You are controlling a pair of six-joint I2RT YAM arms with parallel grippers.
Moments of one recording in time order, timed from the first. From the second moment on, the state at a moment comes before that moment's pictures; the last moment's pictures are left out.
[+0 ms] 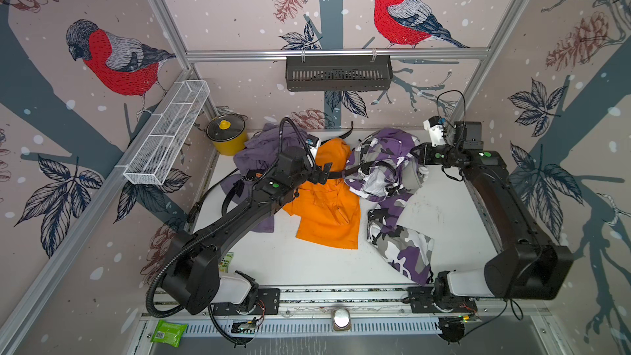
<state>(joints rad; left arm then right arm) -0.56 1.40 1.01 -0.05 0.02 0.04 -0.01 1.40 1.36 -0.68 -0.55 0.03</state>
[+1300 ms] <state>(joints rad) -0.70 1.62 0.97 0.20 -0.25 0.27 -0.04 1.36 1.42 -0.69 -0.64 0.04</state>
